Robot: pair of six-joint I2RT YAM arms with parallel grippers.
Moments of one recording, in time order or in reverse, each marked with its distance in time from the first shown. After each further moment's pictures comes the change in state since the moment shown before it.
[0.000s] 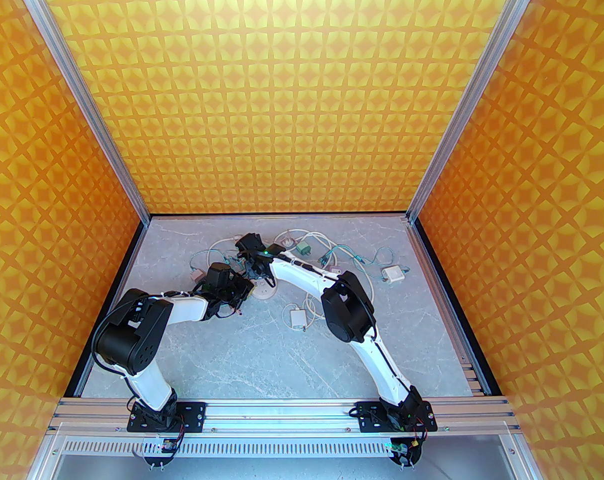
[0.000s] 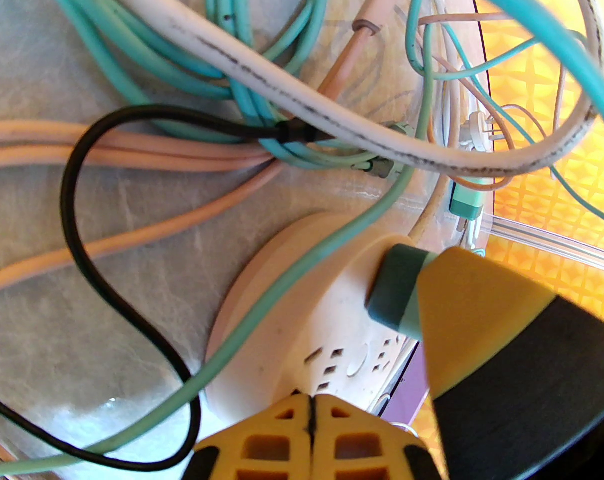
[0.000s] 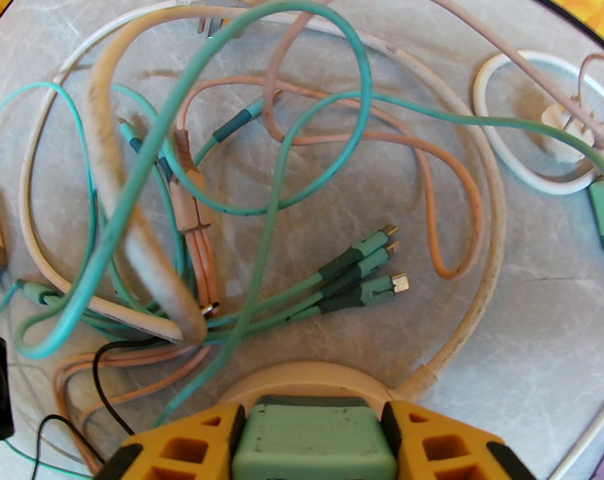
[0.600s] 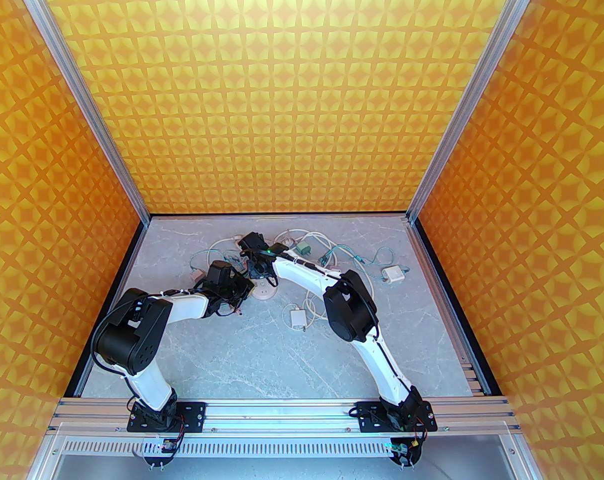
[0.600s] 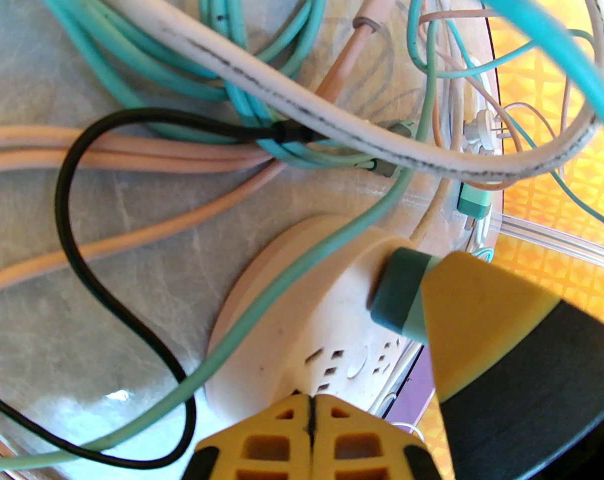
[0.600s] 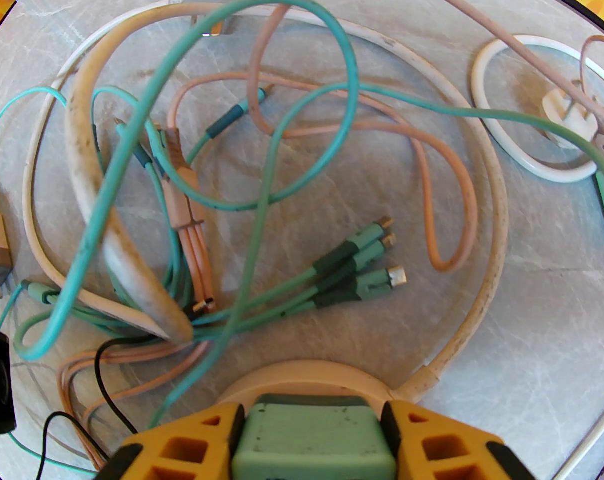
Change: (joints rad) left arm -0.002 0.000 0.033 -0.069 0.001 0.019; right arm -0.002 -0.037 -0.062 0.024 0.013 0.011
